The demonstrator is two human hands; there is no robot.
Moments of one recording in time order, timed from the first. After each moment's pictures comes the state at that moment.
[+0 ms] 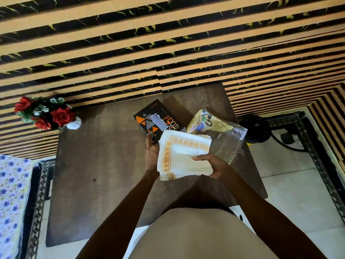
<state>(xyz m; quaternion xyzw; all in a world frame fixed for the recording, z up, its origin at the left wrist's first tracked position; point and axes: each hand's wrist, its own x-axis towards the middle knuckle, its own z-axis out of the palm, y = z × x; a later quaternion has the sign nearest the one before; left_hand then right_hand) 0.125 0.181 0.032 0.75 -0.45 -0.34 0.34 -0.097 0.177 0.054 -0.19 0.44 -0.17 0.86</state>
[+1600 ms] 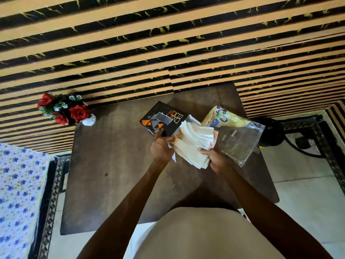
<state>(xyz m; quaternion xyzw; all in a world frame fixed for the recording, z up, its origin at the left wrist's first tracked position) 0.133 0.181 0.086 0.77 -0.54 -0.29 0.17 -0.066 0.160 -0.015 -0.22 0.50 -0.36 0.75</state>
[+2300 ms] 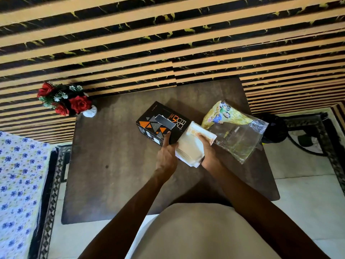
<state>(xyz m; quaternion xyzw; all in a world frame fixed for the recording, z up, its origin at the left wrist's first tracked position) 0.115 0.215 0.067 0.75 -0.60 -0.26 0.07 -0.030 0.164 -0.016 -0.10 0.65 -0.31 0.69</state>
